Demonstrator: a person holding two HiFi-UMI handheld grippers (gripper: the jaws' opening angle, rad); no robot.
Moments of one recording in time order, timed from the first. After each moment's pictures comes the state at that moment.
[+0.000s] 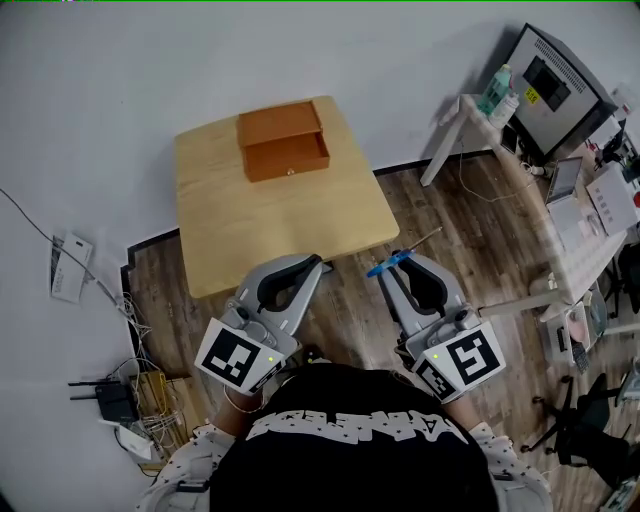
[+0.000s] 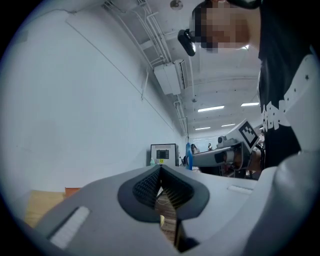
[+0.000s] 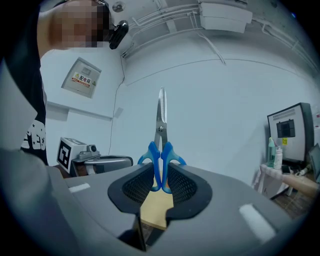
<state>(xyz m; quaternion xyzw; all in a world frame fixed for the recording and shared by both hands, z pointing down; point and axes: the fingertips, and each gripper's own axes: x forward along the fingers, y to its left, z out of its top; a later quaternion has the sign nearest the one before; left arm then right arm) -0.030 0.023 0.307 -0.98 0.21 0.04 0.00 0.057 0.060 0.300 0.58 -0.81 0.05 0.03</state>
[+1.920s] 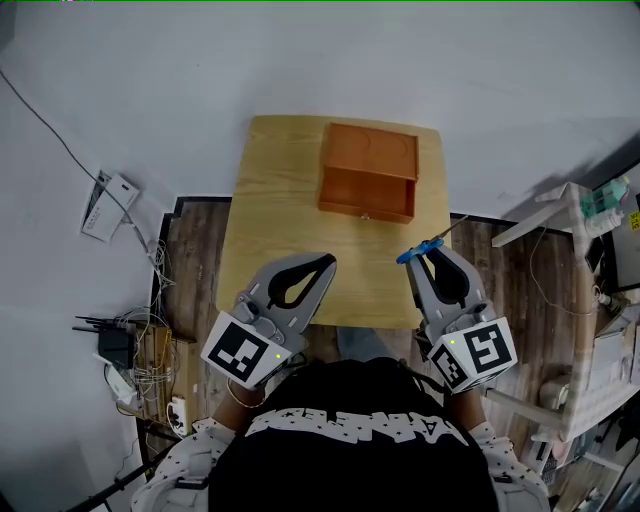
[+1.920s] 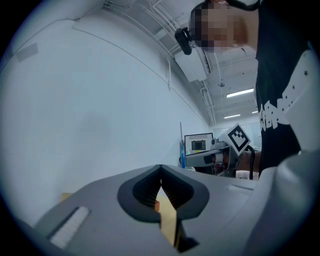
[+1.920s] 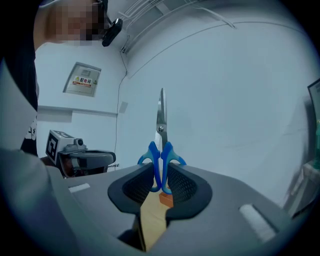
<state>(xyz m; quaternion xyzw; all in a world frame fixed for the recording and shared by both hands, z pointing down) -0.056 -0.160 0.341 -0.93 0.37 -0.02 -0.03 0.061 -0.181 0.344 0.46 -0.88 0.08 0.05</state>
